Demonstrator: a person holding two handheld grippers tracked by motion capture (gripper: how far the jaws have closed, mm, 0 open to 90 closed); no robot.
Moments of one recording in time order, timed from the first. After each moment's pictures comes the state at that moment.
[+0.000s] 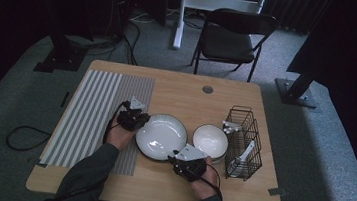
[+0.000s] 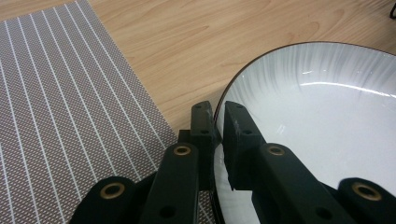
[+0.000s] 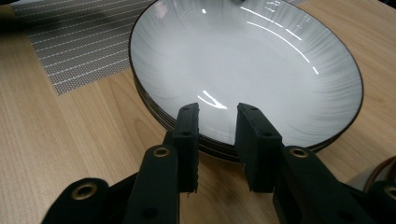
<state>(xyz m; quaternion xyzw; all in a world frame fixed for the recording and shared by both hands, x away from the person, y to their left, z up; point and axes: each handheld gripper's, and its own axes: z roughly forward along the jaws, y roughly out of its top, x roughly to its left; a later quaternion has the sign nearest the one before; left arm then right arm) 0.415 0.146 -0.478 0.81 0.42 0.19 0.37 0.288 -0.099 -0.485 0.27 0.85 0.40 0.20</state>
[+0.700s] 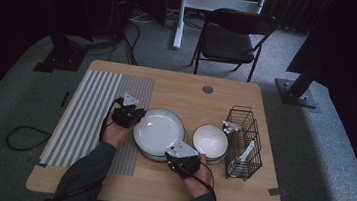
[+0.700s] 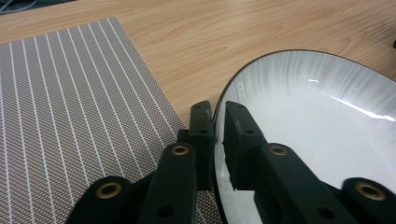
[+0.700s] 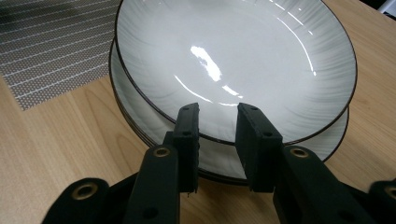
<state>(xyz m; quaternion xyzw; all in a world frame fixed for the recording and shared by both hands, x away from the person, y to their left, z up) 0.414 0.161 -0.466 0.78 0.44 0.20 0.39 0.293 -0.080 -0.487 0.29 0.85 0.37 0.24</state>
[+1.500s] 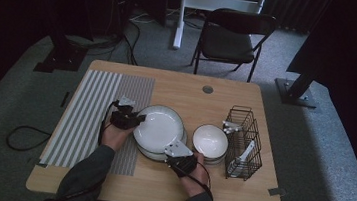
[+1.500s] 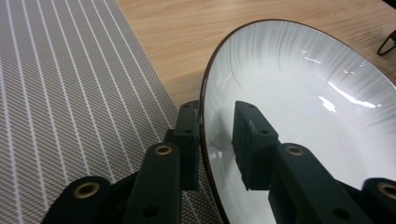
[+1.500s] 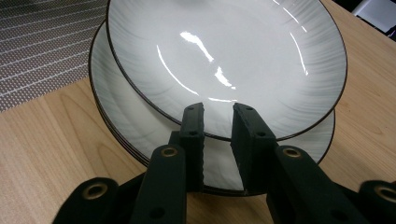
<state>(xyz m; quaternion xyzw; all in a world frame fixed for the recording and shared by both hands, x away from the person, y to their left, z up) 0.415 0.170 -0.480 0.77 0.47 0.14 0.41 0.295 -0.069 -0.489 0.30 0.84 0.35 0.27</state>
